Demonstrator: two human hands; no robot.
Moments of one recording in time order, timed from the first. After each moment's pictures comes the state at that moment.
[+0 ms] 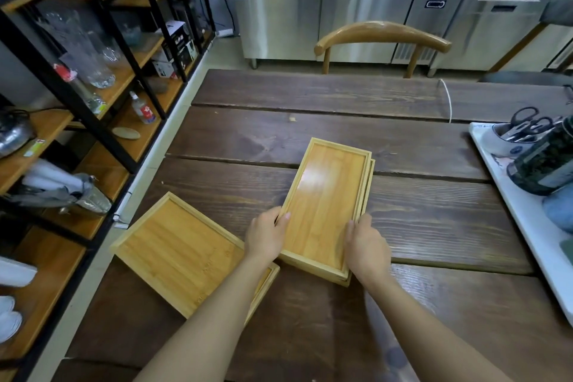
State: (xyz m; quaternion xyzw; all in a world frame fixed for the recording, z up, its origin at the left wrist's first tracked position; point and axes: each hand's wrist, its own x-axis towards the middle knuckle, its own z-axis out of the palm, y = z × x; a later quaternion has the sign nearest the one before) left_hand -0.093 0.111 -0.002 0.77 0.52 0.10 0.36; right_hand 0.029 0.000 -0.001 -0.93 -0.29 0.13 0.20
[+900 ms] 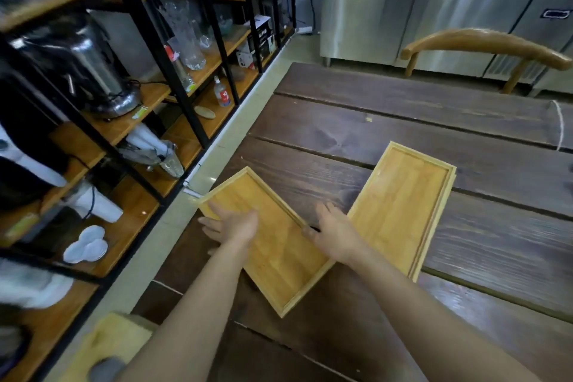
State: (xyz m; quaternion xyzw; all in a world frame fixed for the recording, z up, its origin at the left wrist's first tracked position) left_hand -0.219 0.139 0.036 0.38 0.80 0.16 0.43; right_hand -0.067 0.077 0.027 -0.73 -0.61 0.29 0.10
